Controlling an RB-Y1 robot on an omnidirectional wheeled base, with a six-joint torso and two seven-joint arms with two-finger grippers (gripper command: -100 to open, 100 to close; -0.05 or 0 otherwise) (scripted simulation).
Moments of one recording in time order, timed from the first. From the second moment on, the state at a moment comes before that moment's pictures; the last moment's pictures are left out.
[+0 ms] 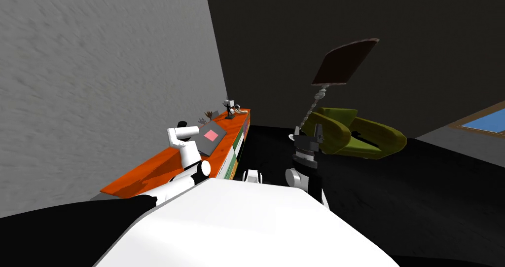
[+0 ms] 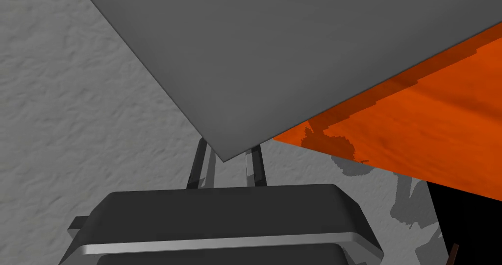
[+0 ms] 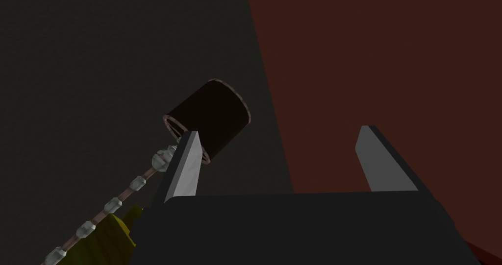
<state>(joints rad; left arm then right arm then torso) -0.45 0.26 0.79 -1.69 -0.66 1.44 0.06 0.45 0.03 0.05 -2.30 -0.11 -0.48 -0.13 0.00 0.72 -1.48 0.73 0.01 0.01</state>
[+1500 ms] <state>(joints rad) -0.36 0.56 0.79 -1.29 -0.51 1.35 0.25 0.45 0.03 0.05 -2.30 -0.11 -0.48 -0.13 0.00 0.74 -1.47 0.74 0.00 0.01</state>
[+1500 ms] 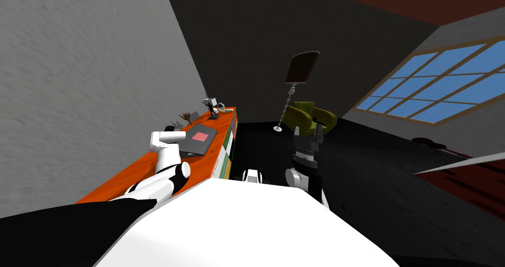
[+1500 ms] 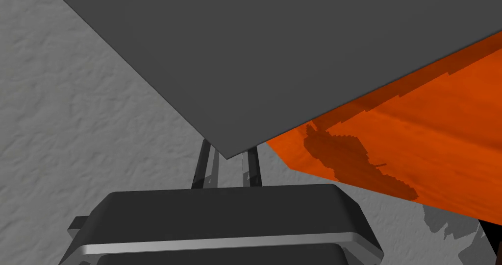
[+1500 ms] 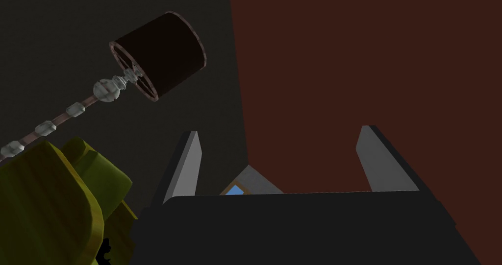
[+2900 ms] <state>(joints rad) -0.37 0.67 0.81 -1.28 -0.51 1.52 0.29 0.45 0.03 0.05 -2.30 -0.11 -0.48 -0.13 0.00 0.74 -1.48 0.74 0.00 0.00</state>
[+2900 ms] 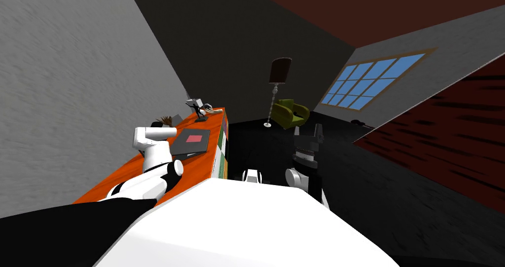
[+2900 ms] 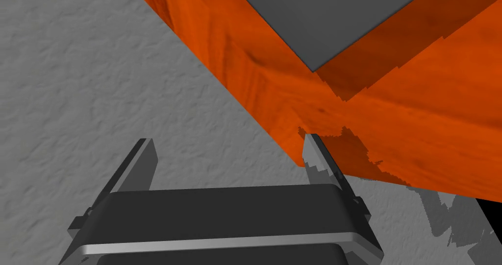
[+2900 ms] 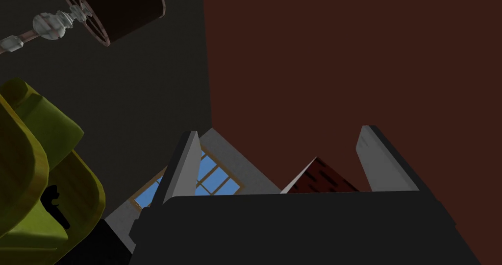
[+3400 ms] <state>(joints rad) -0.37 0.67 0.81 -1.28 -0.51 1.52 0.29 0.45 0.03 0.05 -2.30 -0.11 -0.48 -0.13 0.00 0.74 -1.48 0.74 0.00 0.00</state>
